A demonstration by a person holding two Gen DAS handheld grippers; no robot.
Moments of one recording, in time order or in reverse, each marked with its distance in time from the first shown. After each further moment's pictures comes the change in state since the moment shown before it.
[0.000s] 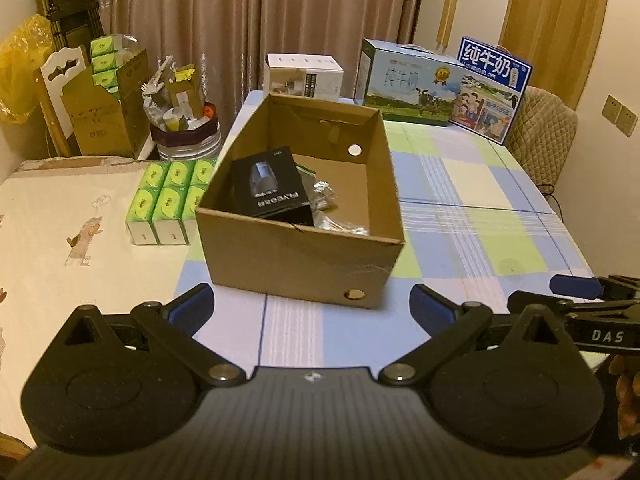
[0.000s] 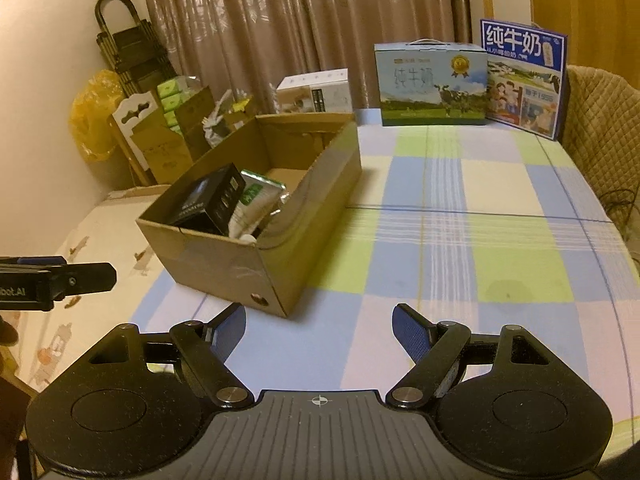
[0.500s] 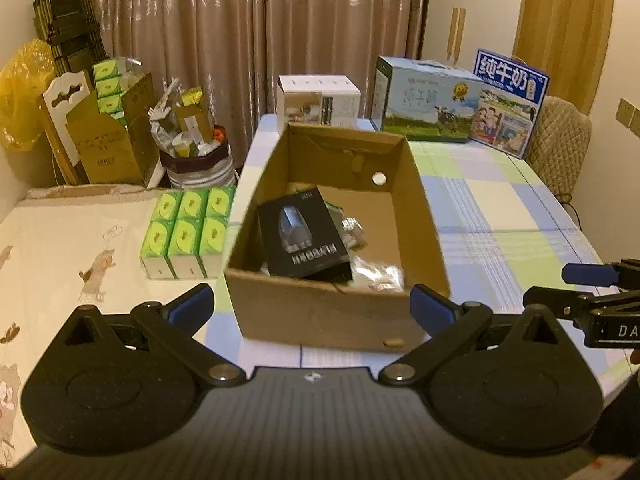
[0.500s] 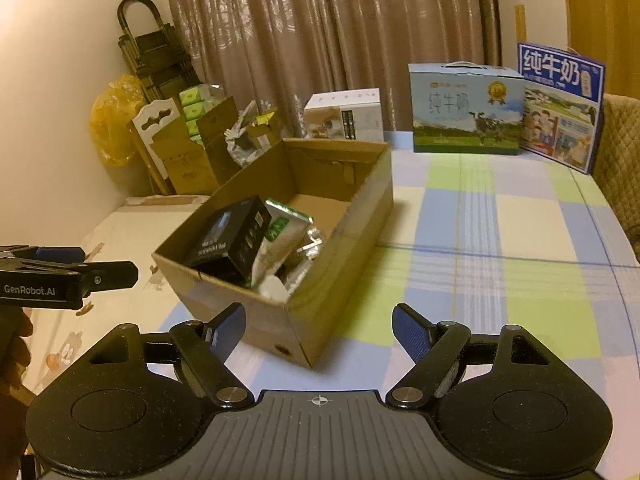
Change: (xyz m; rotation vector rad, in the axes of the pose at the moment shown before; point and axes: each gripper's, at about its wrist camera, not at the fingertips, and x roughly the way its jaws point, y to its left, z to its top) left arm 0.025 0.027 0.041 0.042 -0.040 0.037; right arm 0.029 0.015 0.040 -0.045 -0.030 0.065
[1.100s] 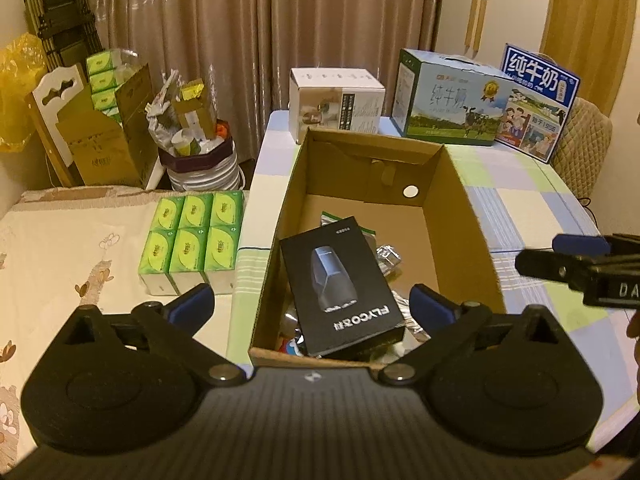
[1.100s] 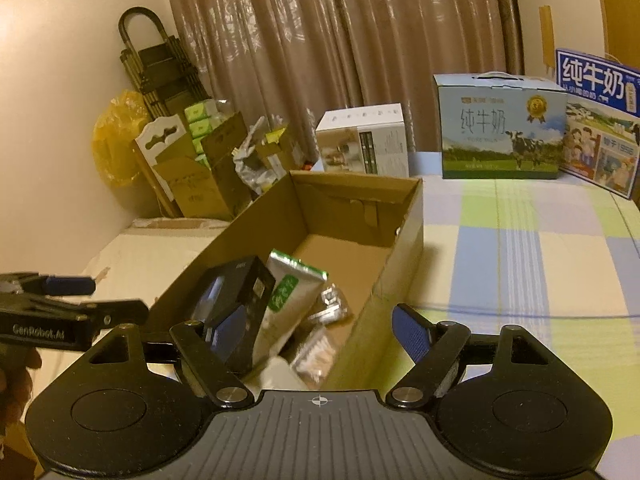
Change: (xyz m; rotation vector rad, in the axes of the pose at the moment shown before) left arm 0.073 0.035 0.051 0.008 0.027 0.007; right arm 0.085 -0.008 0.068 0.009 -0.030 0.061
